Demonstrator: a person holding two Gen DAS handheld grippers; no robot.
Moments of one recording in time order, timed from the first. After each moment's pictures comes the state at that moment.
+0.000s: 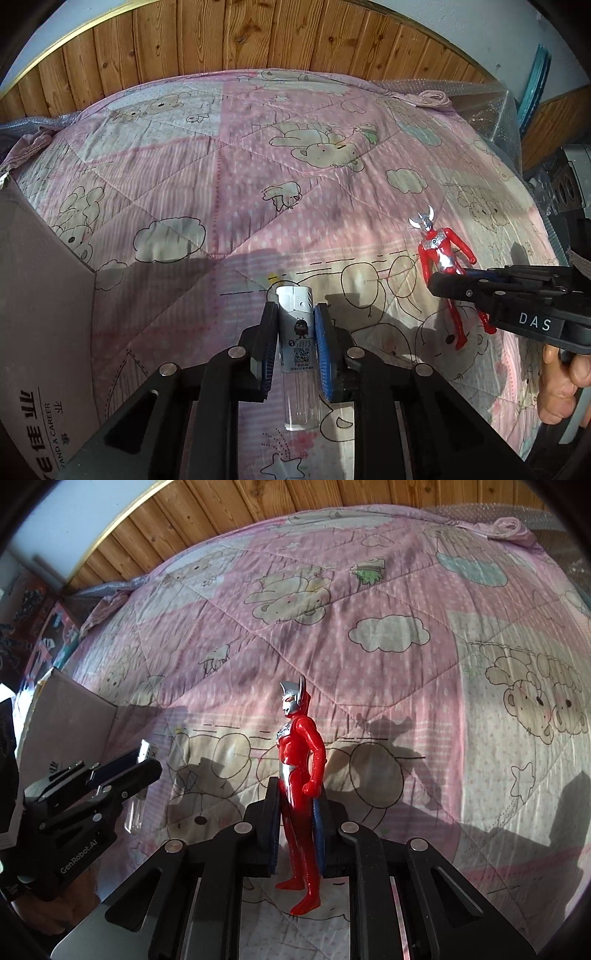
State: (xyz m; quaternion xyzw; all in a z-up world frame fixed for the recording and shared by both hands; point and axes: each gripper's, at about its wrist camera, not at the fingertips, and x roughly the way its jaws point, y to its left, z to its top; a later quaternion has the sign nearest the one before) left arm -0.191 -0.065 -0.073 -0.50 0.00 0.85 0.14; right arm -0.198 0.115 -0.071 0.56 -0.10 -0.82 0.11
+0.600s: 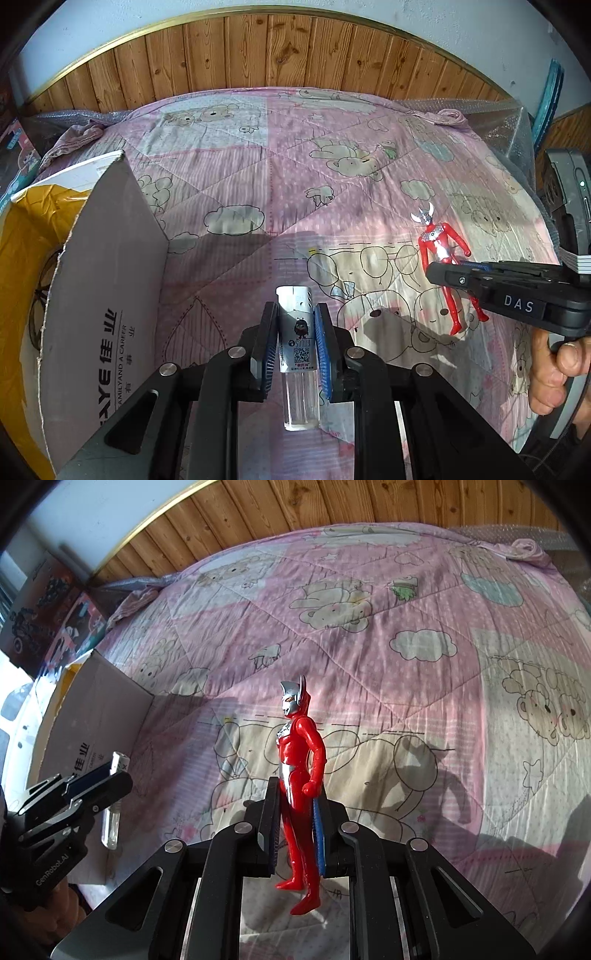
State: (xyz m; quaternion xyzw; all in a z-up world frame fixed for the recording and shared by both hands) left arm -0.140 -0.094 -0.027 -0.49 -0.01 0.87 0.09; right arm -0.175 0.088 -0.052 0.54 -0.09 -0.83 0.14
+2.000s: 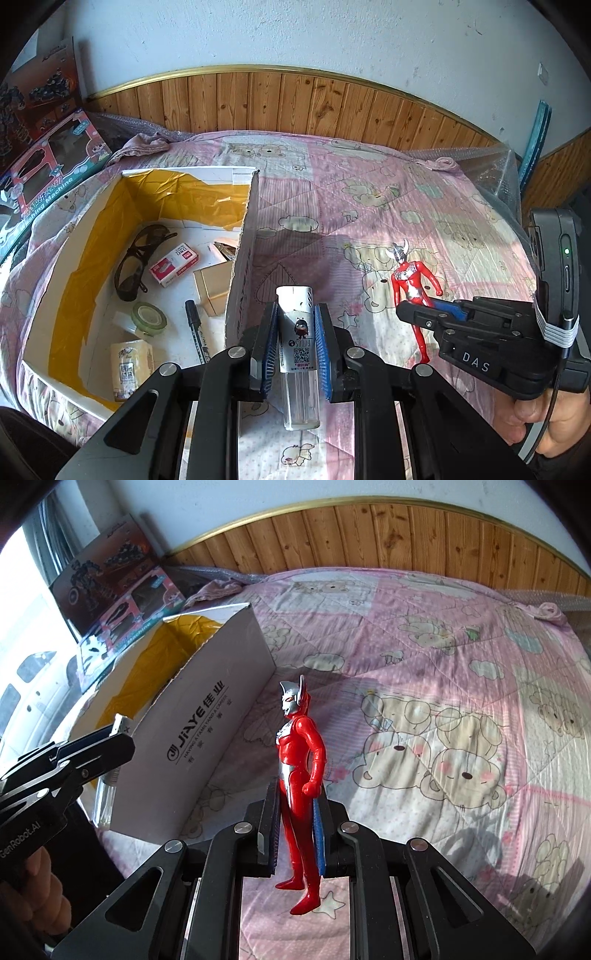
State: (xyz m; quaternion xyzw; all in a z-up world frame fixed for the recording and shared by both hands) left arm -0.011 -0.179 0.048 -0.42 -0.04 0.90 0.06; right arm -0.053 -0.032 0.009 0.47 -0.03 -0.86 0.20
